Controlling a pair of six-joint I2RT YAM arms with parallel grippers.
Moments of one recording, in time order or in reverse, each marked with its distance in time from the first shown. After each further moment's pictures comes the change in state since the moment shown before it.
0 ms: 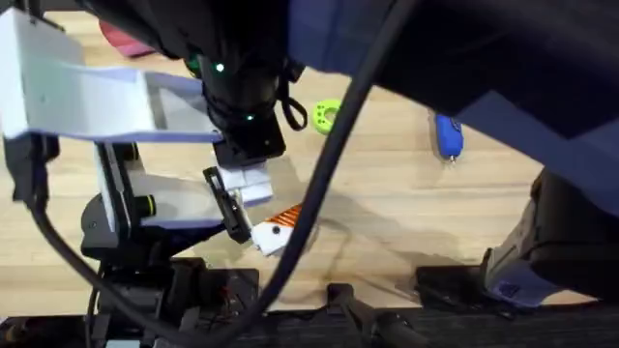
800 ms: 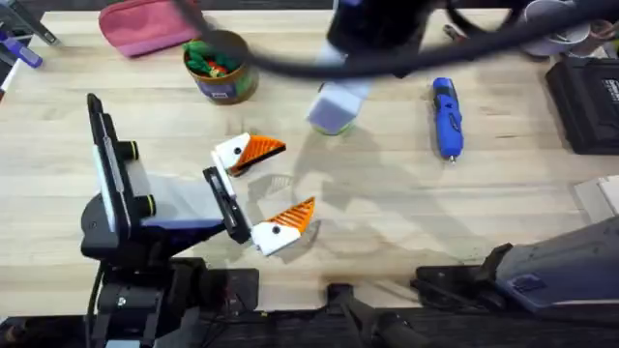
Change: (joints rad) left arm 0.000 0.000 0.000 0.000 0.000 0.000; right arm -0.290 -0.267 0.000 -0.177 -0.001 0.376
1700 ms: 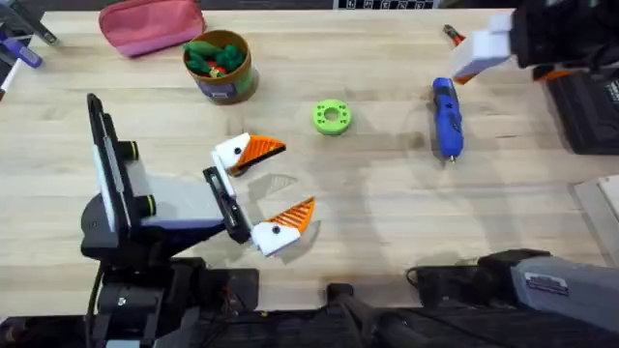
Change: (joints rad) left arm 0.000 0.000 0.000 0.000 0.000 0.000; right arm -0.656 -0.359 -0.595 0.210 0.141 0.510
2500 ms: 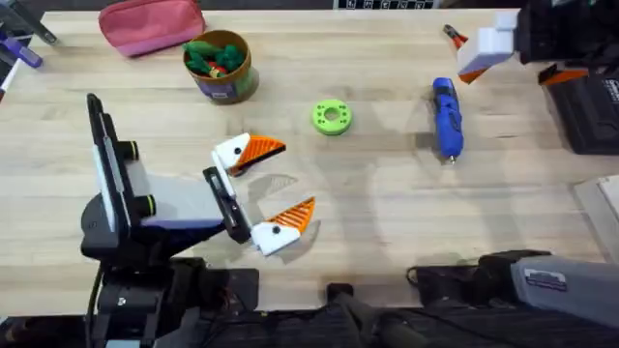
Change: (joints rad) left arm 0.000 0.000 0.000 0.000 0.000 0.000; right arm -0.062 0.038 -0.001 0.005 0.003 0.022
